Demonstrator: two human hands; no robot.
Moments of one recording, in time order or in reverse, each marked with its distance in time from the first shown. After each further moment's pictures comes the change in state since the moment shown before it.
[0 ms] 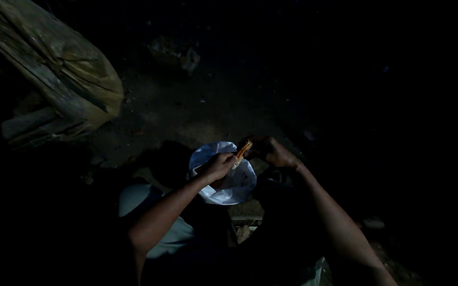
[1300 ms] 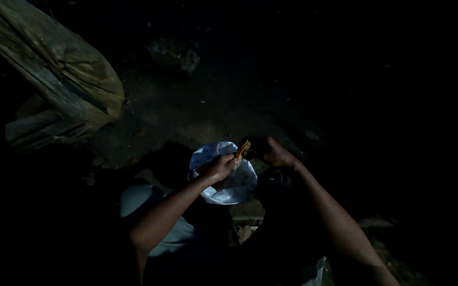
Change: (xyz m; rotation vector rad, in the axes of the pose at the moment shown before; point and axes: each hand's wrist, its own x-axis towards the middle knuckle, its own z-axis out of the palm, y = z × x) left_hand 0.004 -0.003 0.003 0.097 -0.034 0.014; right_hand 0.002 -0.004 0.004 -0.150 0.024 0.083
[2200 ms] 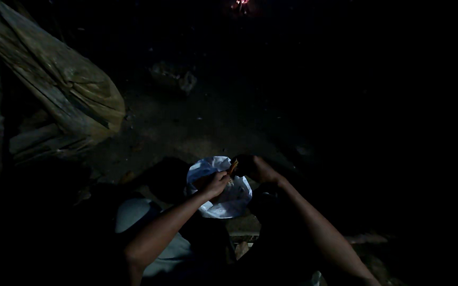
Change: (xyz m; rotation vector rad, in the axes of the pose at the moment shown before) left_hand -0.003 -0.006 0.009 -0.072 0.012 -0.037; right_hand 0.002 -0.010 0.015 -0.127 -0.030 0.143
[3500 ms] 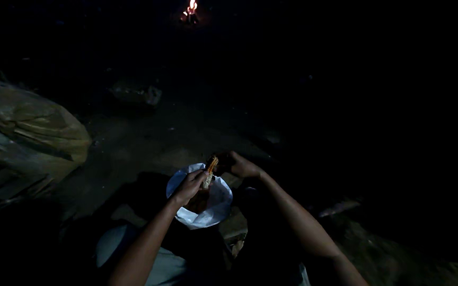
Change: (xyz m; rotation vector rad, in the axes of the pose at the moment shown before) left_hand 0.003 0.020 -0.018 -0.405 -0.053 0.040; right_hand -0.013 -0.005 -0.016 0.366 0.054 -0.130
